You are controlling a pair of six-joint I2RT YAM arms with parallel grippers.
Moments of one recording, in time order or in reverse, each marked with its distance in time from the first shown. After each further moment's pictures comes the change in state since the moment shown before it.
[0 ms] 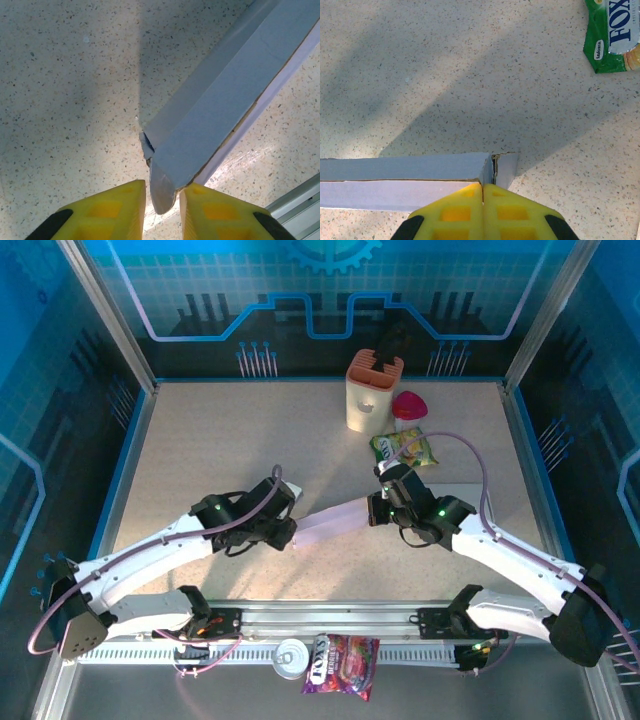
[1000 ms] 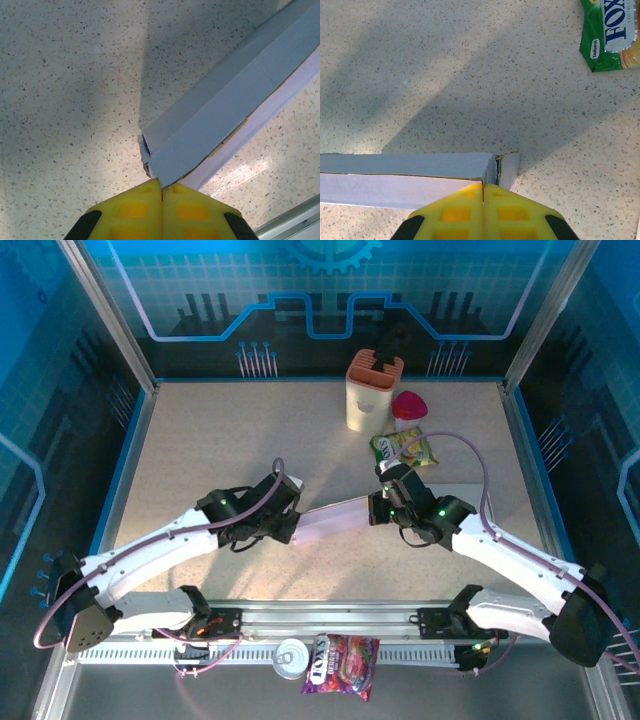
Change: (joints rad) left arm 0.000 0.050 0.049 0.003 -0.034 -0.085; right arm 0.000 0.000 0.000 0.000 0.006 0.023
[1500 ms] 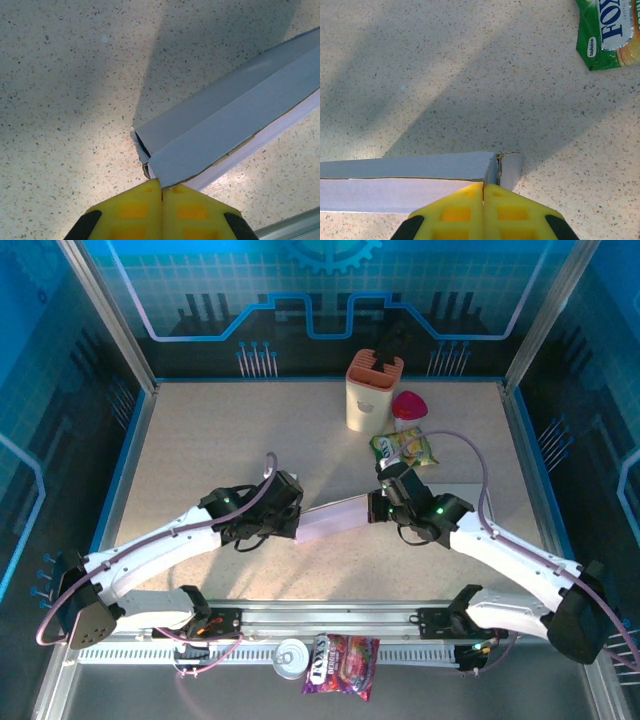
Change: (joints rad) left arm -0.006 0.018 0.016 0.000 -0.012 -0.215; right arm 0.000 0.024 0.015 0.001 0.011 0.035
